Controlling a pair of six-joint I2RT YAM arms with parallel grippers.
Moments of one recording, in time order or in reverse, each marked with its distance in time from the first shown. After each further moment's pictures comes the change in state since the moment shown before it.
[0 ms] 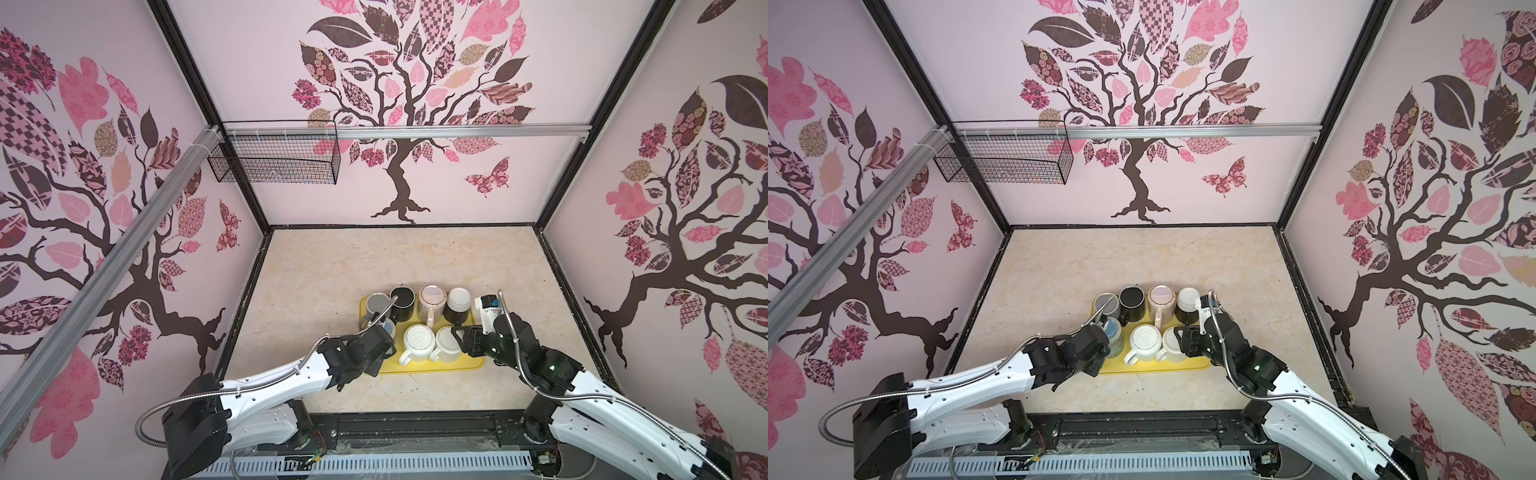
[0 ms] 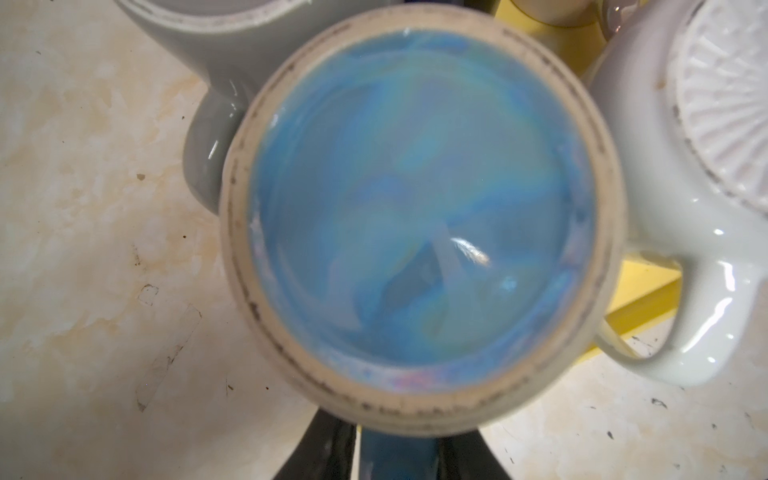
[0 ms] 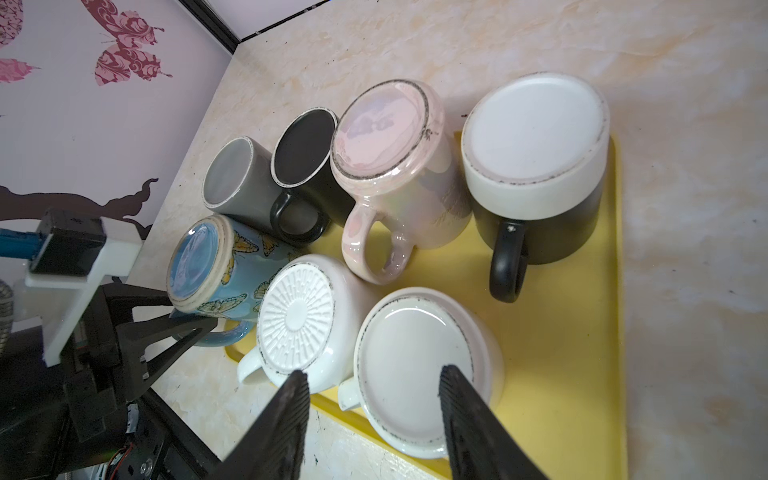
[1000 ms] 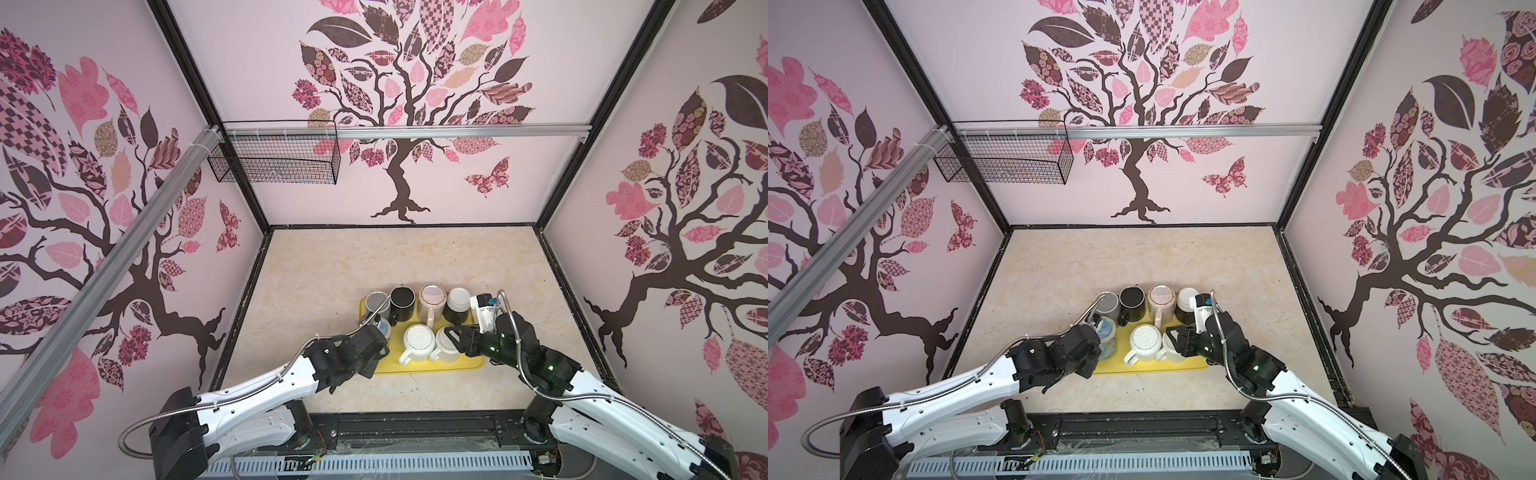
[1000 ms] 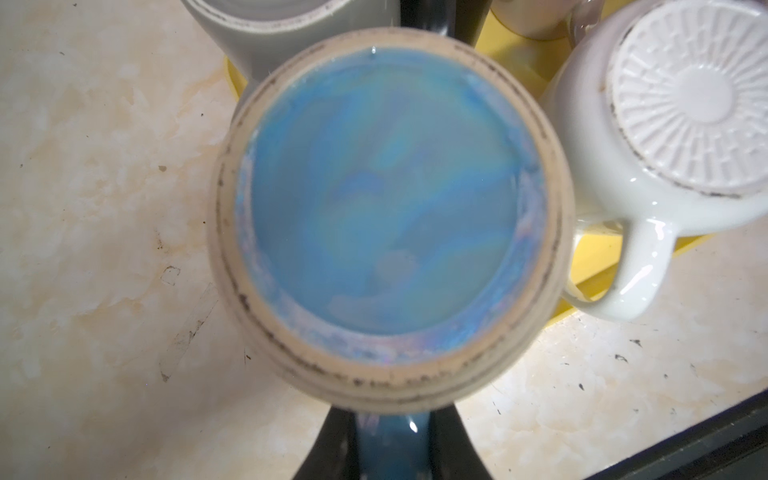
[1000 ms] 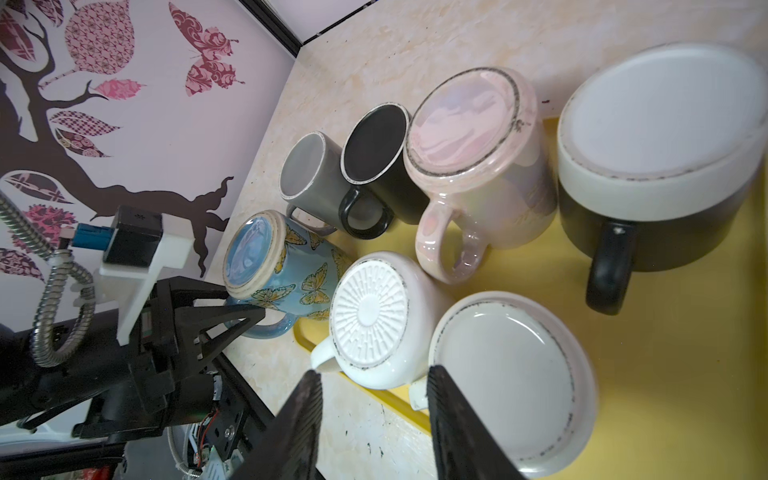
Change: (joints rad) left arm -0.001 -0.130 0.028 -0.113 0.024 0.000; right arm 0.005 0.014 -0.007 0.129 -0.163 0.080
